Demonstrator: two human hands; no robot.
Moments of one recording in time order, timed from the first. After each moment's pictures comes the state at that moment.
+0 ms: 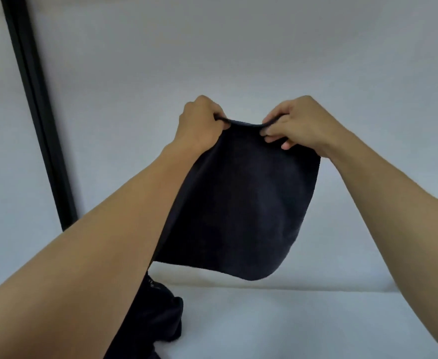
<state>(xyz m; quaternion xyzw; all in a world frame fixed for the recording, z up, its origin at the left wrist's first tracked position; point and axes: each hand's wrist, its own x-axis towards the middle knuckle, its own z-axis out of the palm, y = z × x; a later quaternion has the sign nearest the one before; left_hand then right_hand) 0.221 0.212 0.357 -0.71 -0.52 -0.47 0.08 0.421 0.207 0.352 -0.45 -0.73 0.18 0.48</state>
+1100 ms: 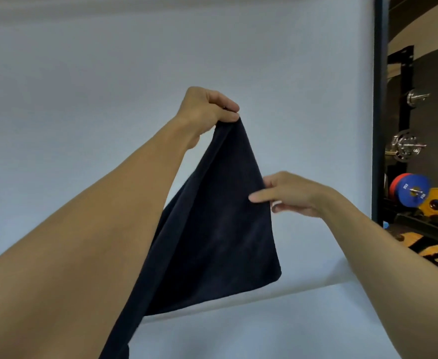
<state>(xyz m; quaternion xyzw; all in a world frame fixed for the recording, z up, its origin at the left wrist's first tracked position) 0.347 0.215 0.406 -0.75 -0.37 -0.51 -0.21 0.537 0.199 0.275 -0.48 -0.69 0.39 0.37</state>
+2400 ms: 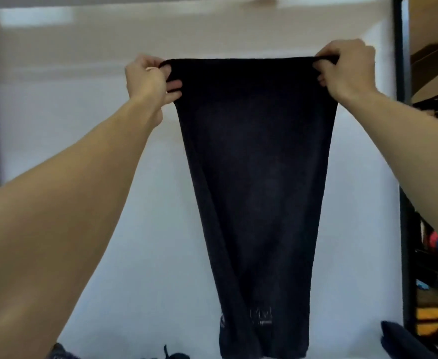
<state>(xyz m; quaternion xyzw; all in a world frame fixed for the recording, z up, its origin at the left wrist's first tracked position) 0.276 0.220 0.522 -0.53 -0.25 -0.78 -0.20 0.596 0.216 0.525 -0.43 -0.58 -0.23 0.65</state>
